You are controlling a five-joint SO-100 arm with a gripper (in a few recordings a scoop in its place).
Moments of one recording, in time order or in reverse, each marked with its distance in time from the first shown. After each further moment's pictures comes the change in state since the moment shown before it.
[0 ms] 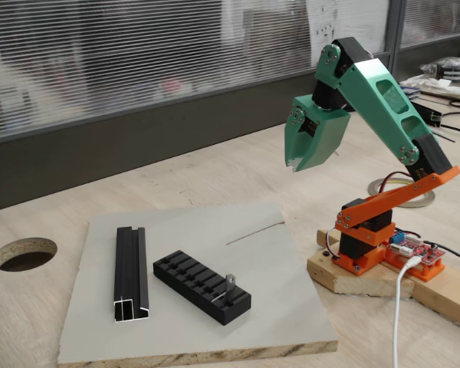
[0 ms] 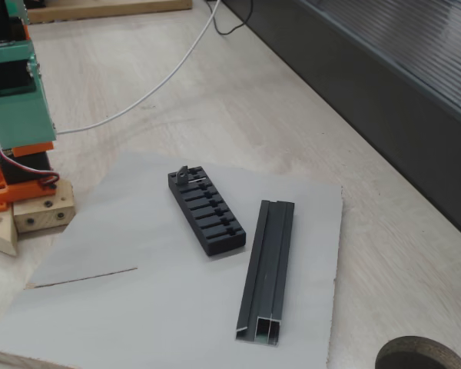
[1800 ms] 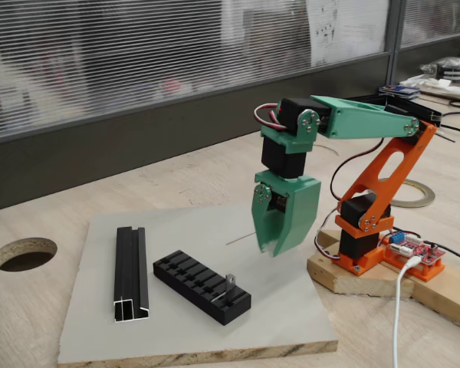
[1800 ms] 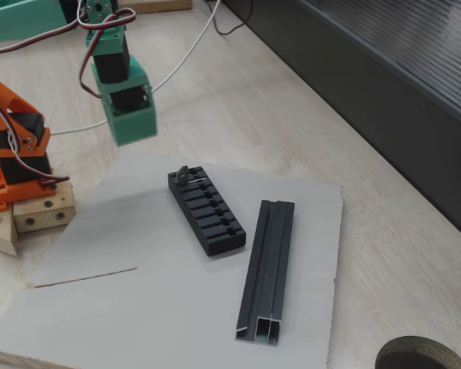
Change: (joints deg) arm -73.3 -14.9 15.3 -24.0 65.8
